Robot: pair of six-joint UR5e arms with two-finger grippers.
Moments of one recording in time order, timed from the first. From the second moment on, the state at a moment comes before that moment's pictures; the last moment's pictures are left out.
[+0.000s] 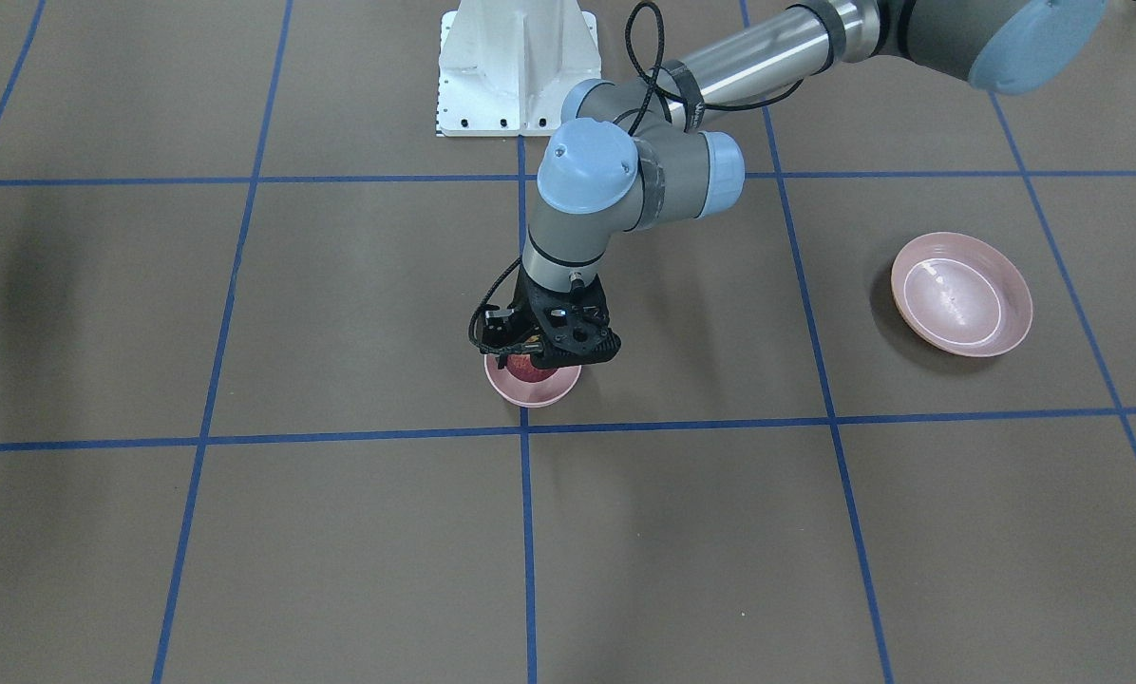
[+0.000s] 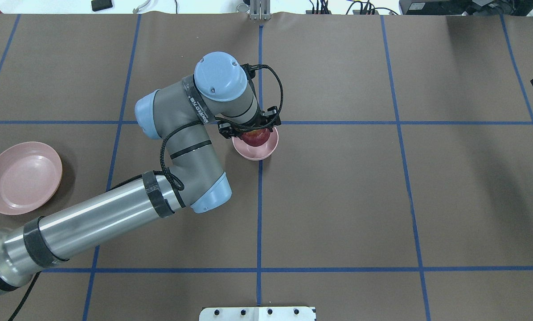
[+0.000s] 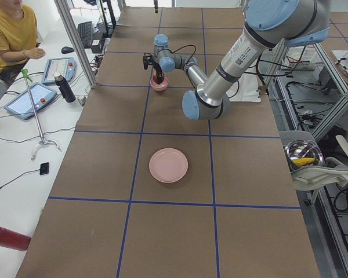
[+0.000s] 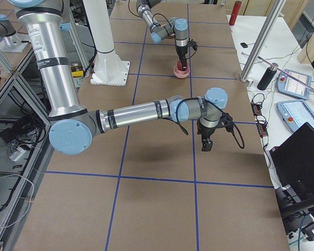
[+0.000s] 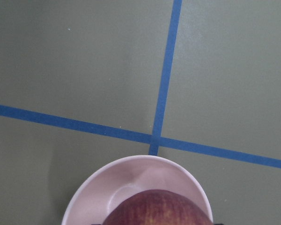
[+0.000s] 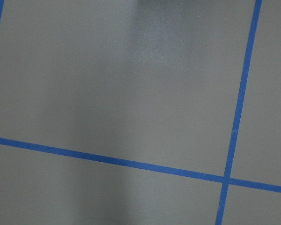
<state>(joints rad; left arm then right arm) -0.59 -2.47 -1.31 -1.88 -1.87 -1.41 1.40 -1.34 1.57 -1.60 2.30 0.09</state>
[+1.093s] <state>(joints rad) -0.65 -2.28 -1.56 -1.80 -1.92 -1.19 1.40 -1.34 1.57 -1.60 2.30 0.09</state>
